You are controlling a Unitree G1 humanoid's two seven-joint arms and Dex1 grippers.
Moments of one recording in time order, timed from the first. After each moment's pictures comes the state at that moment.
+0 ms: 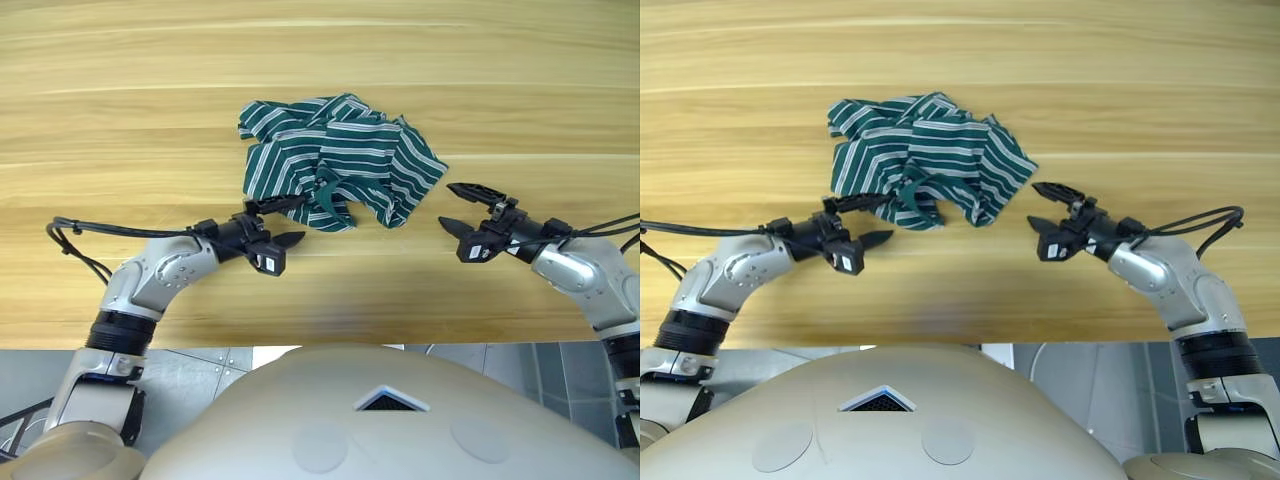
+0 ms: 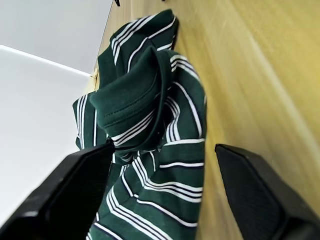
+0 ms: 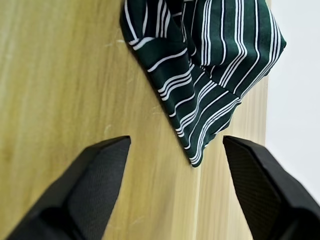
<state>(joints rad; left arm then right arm) 0.05 0.61 -0.25 0.08 0.68 -0.77 -0.47 0.17 -0.87 0.15 0.04 -0.57 -0.61 0.37</state>
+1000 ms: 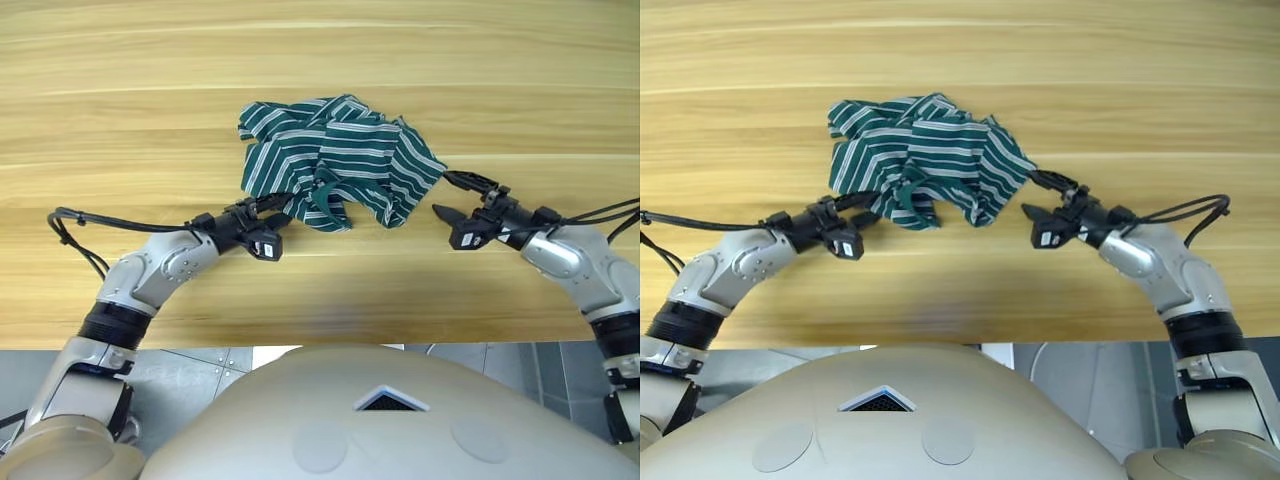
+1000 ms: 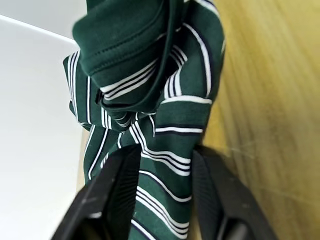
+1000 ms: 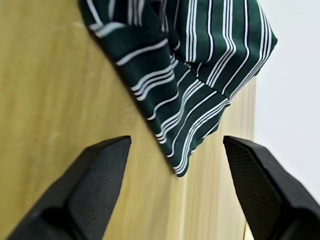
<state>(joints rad) 0.02 0.69 -0.35 0.12 0.68 -0.63 -0.33 0.02 -0.83 0.24 0.19 -0.64 -0.65 0.28</state>
